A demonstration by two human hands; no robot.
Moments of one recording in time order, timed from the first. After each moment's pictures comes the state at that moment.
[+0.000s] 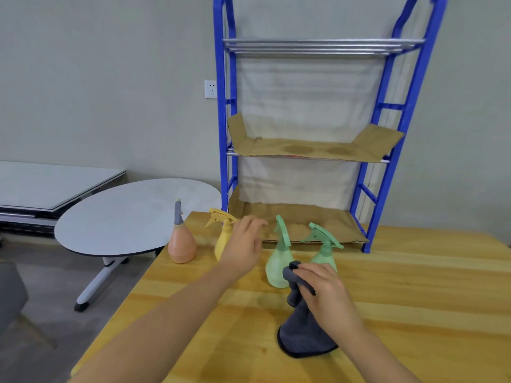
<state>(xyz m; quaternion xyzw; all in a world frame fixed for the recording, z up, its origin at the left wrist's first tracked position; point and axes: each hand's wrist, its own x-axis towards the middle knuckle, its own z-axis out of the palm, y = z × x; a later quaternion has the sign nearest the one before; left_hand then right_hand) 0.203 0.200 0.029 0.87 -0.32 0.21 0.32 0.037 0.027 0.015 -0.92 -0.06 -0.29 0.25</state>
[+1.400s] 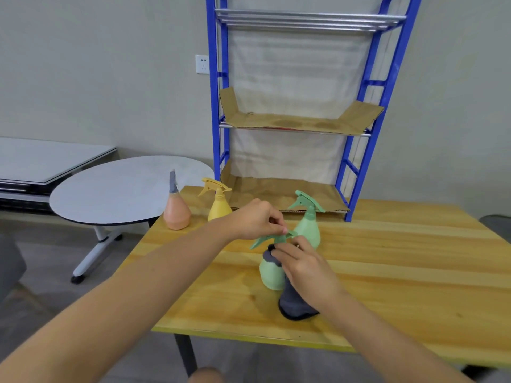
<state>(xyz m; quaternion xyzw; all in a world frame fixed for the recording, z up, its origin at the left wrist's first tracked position) 0.130 0.188 0.091 0.85 -0.45 -0.05 0.26 0.006 0.031 -0.004 -0.93 -0.20 -0.30 -0.01</state>
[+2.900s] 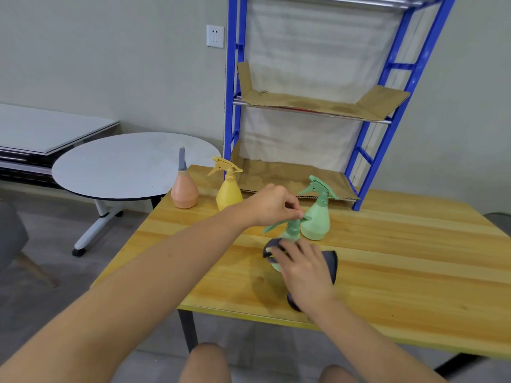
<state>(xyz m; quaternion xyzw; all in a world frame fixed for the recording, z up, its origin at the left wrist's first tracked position) 0.125 0.191 0.083 0.84 -0.44 -0.03 0.31 -0.008 0.072 -0.035 -0.92 -0.12 -0.36 -0.07</state>
